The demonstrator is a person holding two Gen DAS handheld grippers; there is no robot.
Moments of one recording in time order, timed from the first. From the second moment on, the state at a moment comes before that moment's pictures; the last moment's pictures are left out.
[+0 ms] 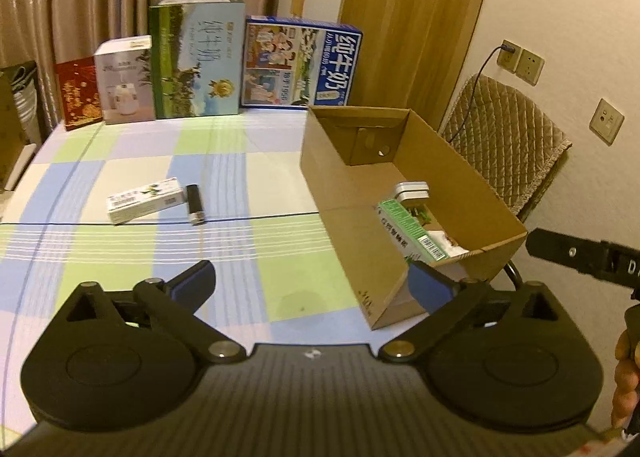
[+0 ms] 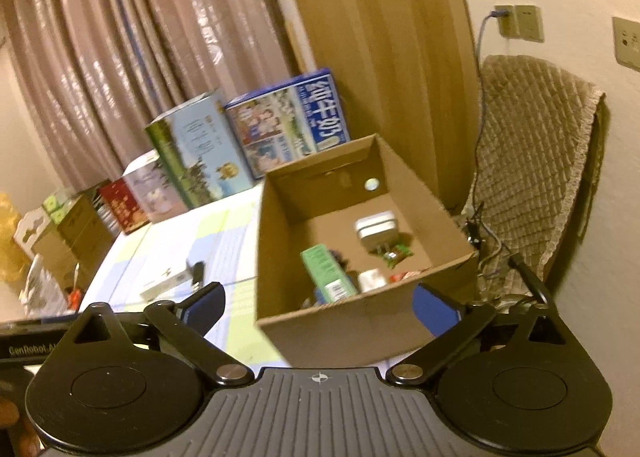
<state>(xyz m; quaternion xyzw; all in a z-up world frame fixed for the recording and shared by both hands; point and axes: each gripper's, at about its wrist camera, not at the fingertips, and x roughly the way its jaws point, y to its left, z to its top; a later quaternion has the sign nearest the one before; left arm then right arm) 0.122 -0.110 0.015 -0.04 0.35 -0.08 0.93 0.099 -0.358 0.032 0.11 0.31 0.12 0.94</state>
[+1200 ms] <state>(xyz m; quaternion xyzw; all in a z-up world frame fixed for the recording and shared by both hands) 0.082 0.018 0.008 -0.10 0.35 -0.03 0.93 0.089 -0.224 0.034 0.03 0.32 0.20 0.92</state>
